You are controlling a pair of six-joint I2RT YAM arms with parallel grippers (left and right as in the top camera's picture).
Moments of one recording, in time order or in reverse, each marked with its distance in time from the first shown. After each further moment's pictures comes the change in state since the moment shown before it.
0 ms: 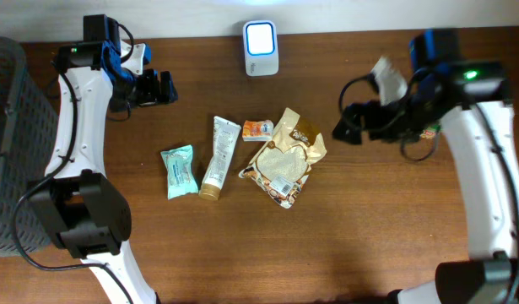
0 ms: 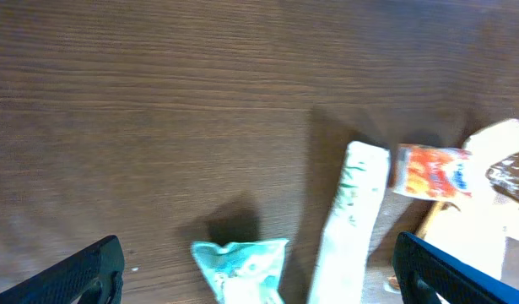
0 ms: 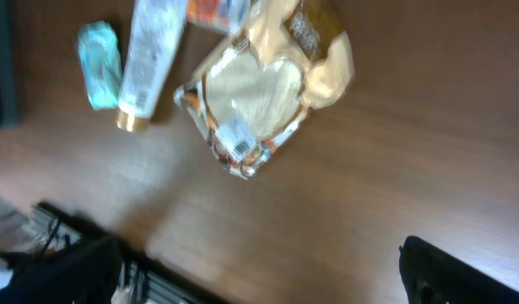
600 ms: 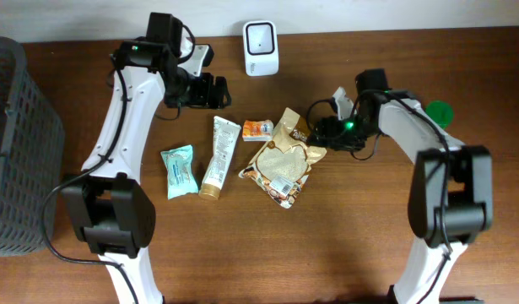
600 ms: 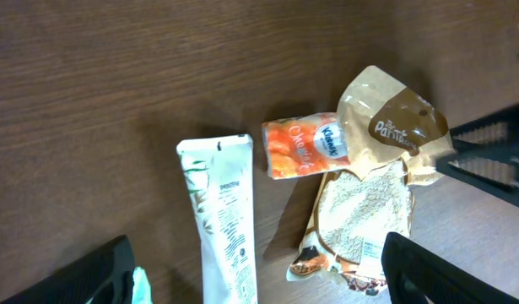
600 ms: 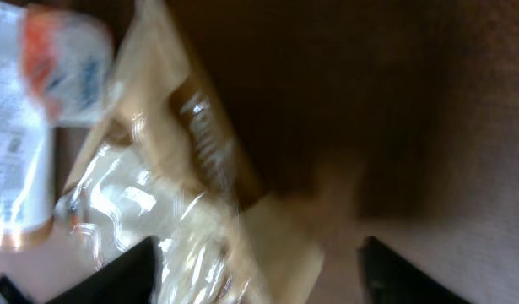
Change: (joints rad) left arm -0.232 0.000 0.000 0.026 0.085 0.000; right arm 0.031 0.414 -0.249 0.661 -0.069 0.121
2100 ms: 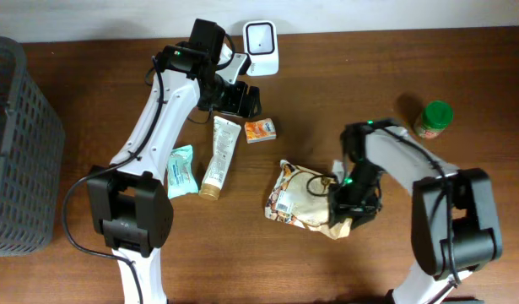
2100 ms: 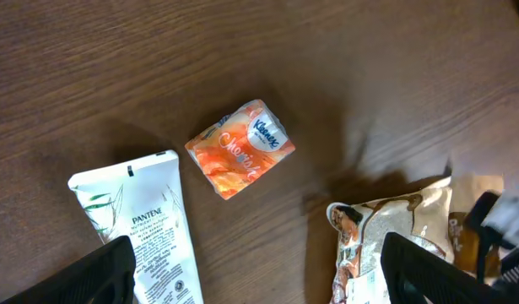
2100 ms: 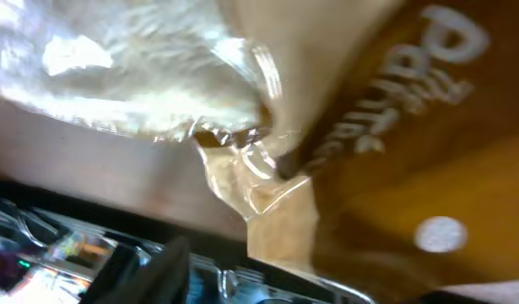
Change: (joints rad) left arm -0.139 0.040 0.000 0.043 -0.003 0.000; right arm 0.132 -0.206 -0.267 -0.581 0.229 0.000
